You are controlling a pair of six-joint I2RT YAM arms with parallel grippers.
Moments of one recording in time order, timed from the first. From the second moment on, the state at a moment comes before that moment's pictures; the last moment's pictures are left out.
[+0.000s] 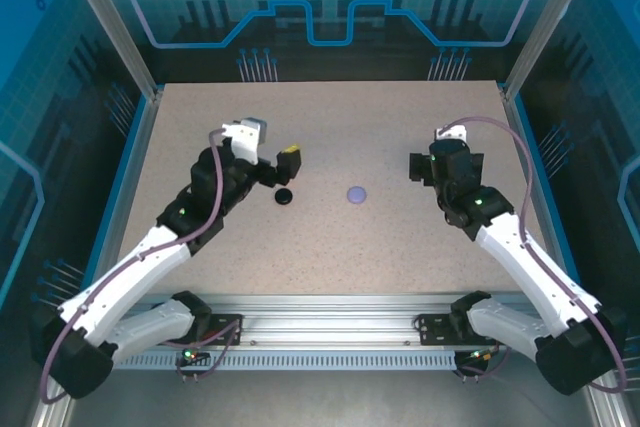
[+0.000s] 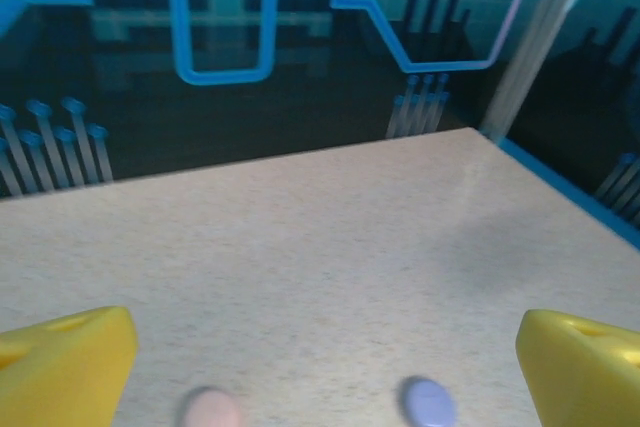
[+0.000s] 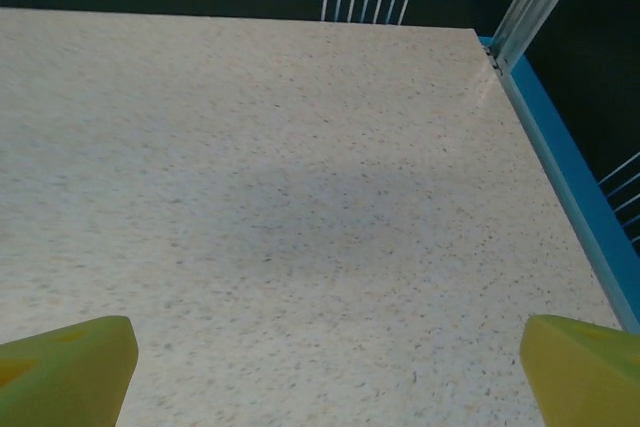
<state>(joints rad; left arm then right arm) -0.53 0.96 0.82 -0.04 -0.14 -0.14 0.38 1.04 0.88 -0.46 0.53 0.18</state>
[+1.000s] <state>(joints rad) -0.11 1.37 0.26 0.73 -0.08 0.01 0.15 1.36 0.36 0.58 0.19 -0.06</state>
